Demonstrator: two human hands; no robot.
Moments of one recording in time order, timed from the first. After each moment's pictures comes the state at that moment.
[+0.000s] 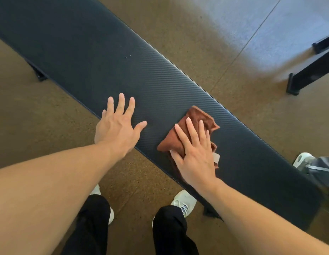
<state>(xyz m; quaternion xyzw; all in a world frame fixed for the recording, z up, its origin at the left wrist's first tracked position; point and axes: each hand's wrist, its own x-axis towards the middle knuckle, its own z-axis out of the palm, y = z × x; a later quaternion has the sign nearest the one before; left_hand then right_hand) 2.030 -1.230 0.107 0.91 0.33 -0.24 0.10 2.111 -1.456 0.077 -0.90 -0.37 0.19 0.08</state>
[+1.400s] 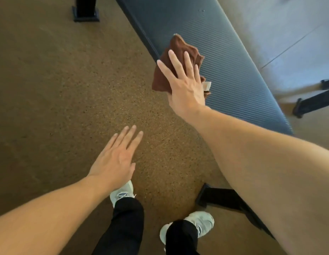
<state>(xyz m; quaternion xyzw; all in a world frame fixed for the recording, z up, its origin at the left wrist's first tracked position) 1.767 -1.337 0.068 0.90 0.29 -0.22 0.23 2.040 -1.323 0.068 -0.80 -0.60 0.06 0.02</state>
